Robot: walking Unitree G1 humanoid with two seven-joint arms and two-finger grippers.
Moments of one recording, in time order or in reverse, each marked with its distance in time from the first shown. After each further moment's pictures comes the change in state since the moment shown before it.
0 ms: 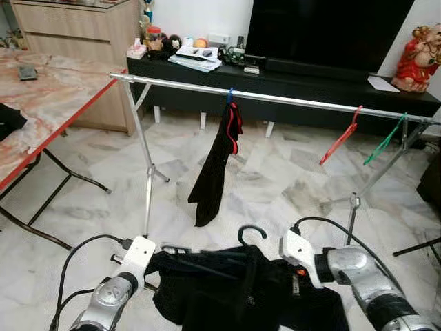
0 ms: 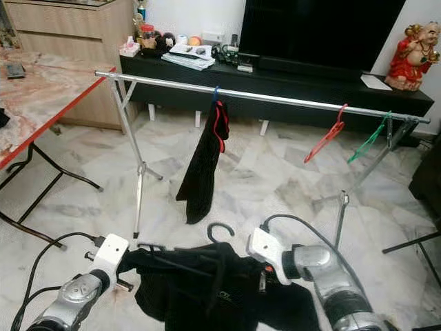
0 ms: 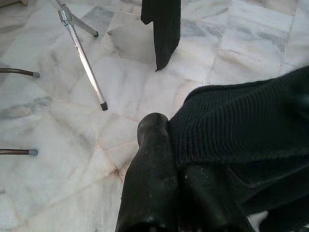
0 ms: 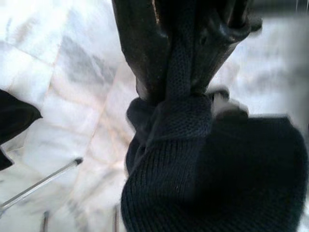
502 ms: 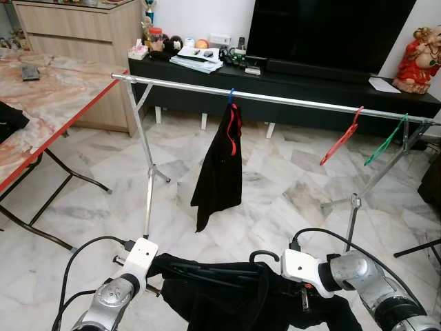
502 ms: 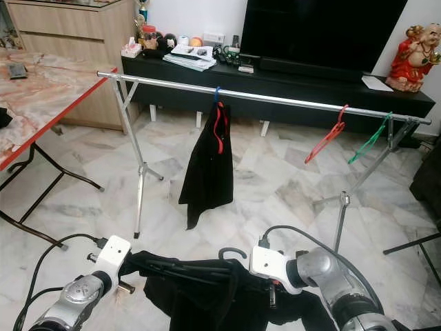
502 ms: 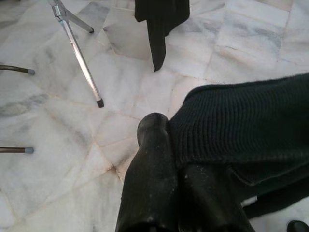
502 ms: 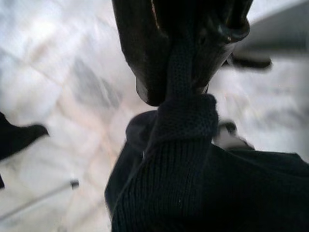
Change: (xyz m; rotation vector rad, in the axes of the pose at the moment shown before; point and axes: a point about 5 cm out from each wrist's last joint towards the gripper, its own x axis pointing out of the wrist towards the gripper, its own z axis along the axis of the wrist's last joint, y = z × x) left arm 0.001 -0.002 -0.001 -0.002 0.015 -0.004; right arm 0.007 0.005 -0.008 -0.063 0.083 -0.007
